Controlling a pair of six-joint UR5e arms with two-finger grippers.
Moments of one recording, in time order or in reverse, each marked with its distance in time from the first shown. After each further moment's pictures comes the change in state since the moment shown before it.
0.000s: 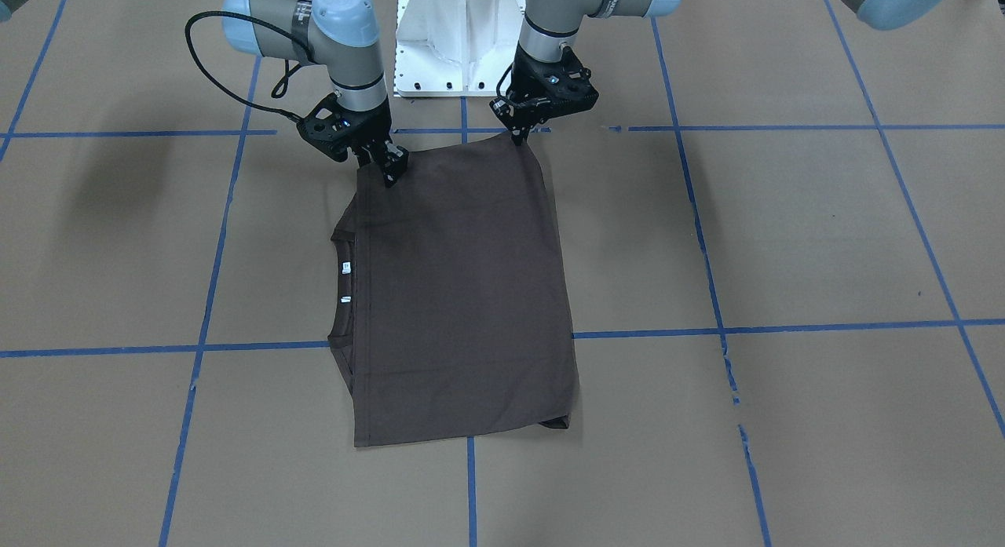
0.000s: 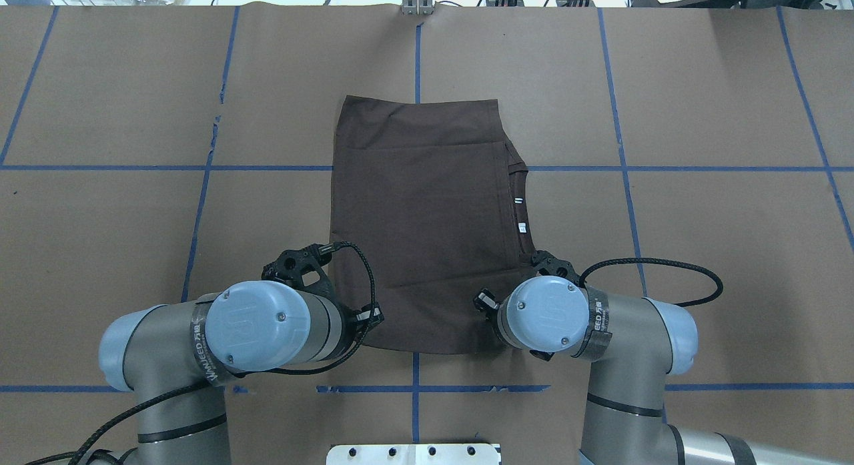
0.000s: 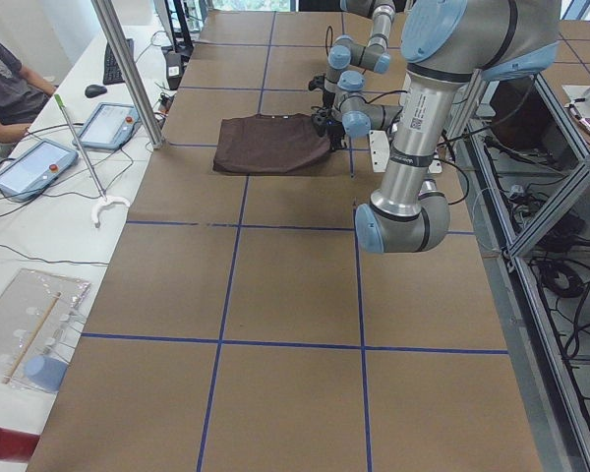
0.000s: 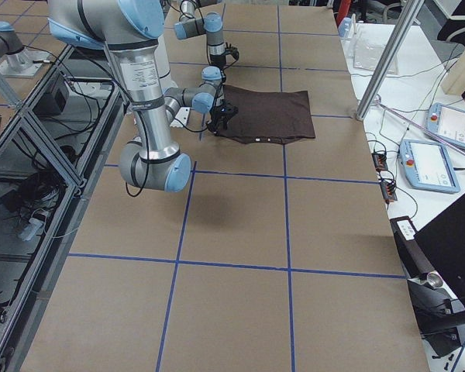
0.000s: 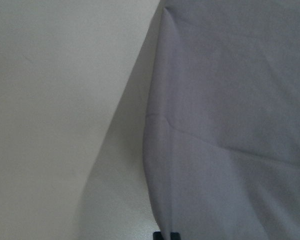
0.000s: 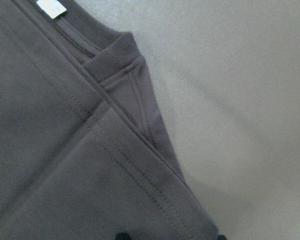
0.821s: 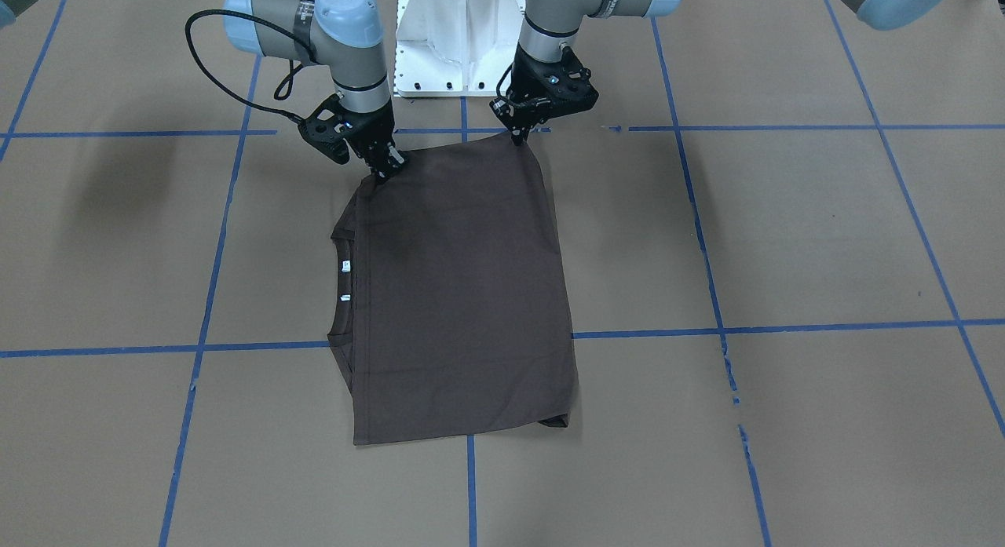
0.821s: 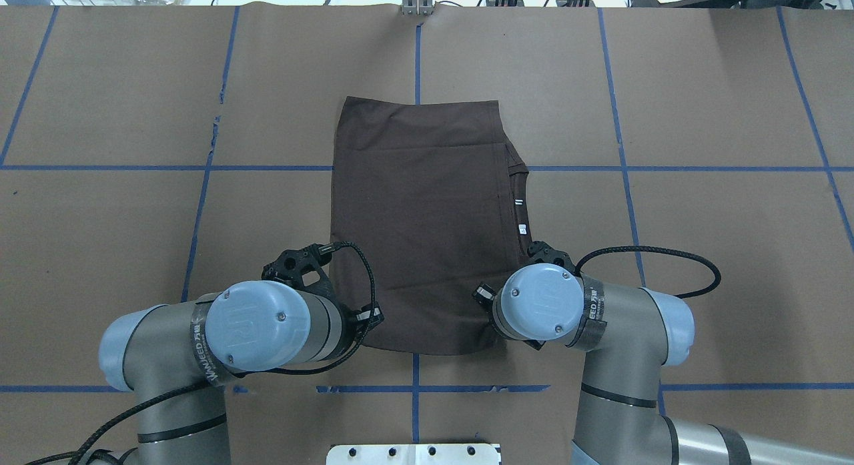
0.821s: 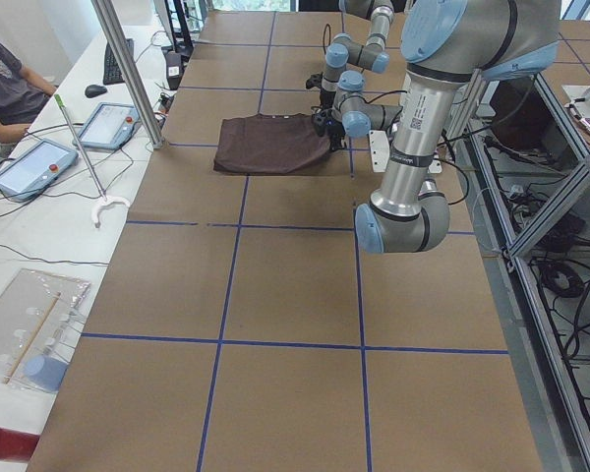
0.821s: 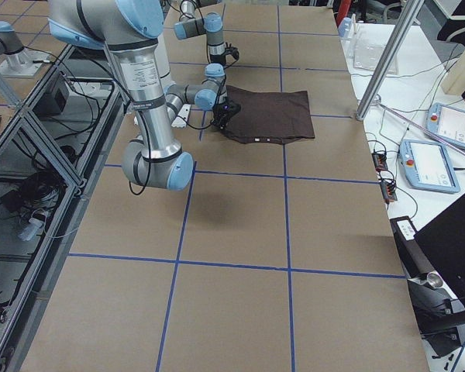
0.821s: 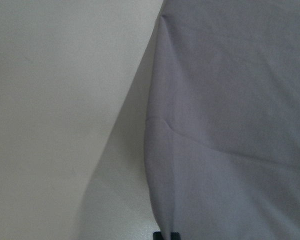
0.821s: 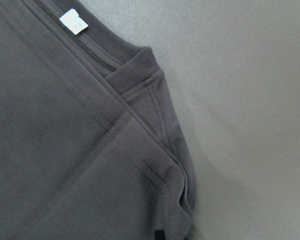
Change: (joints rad) left arm 0.000 0.000 0.000 0.000 0.000 0.000; right arm 0.020 0.027 0.005 -0.030 0.019 -0.002
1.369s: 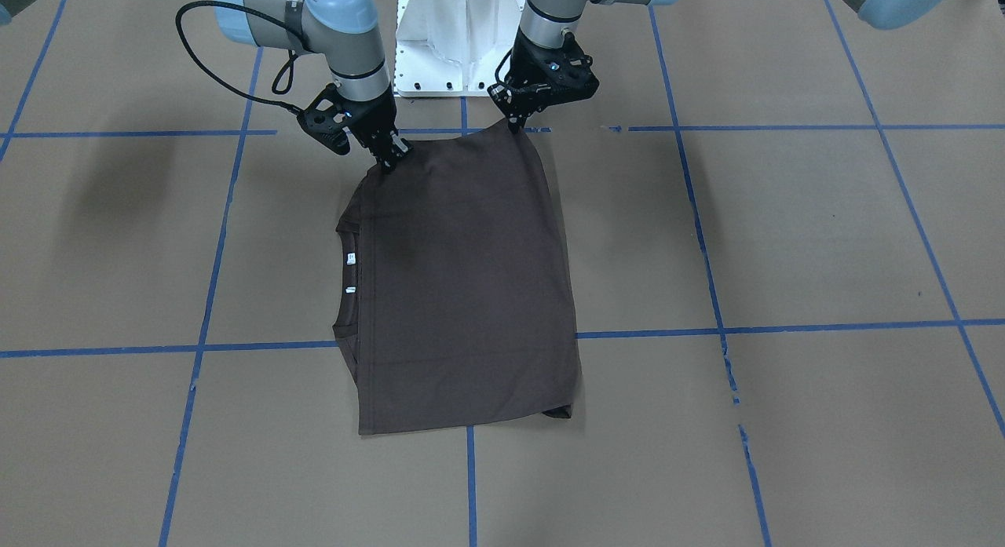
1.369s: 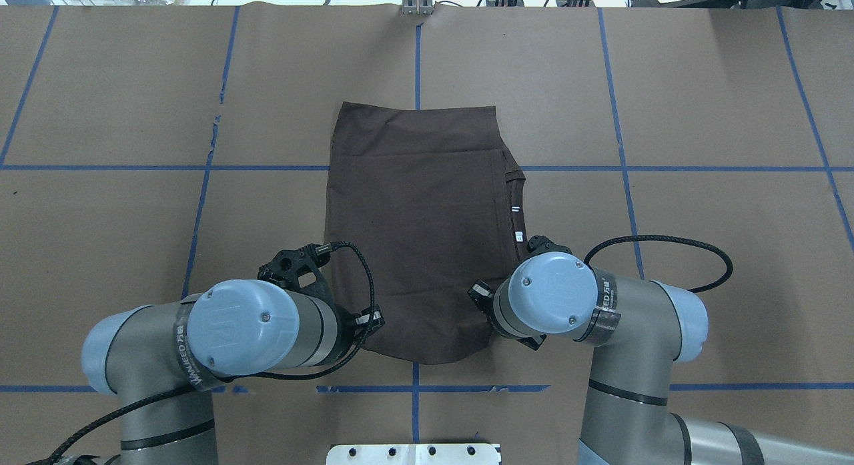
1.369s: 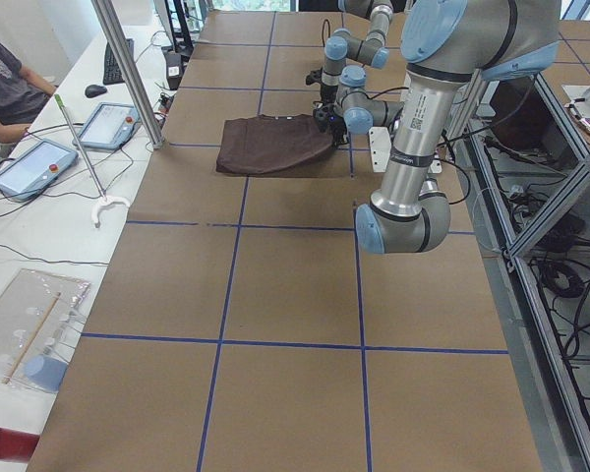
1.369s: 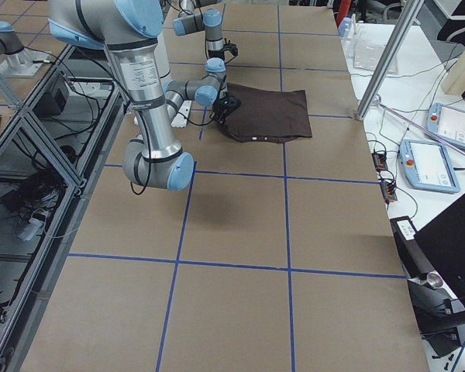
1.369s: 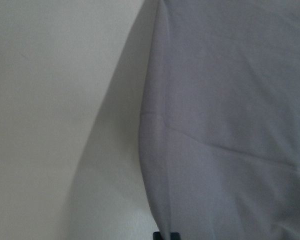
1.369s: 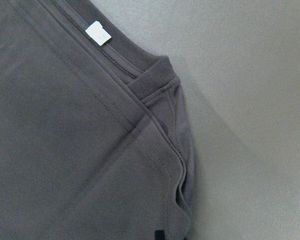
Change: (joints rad) left arm 0.003 0.007 -0.069 0.023 -0.032 0.002; right arm 0.008 -0.007 0.068 0.006 0.041 -0.002
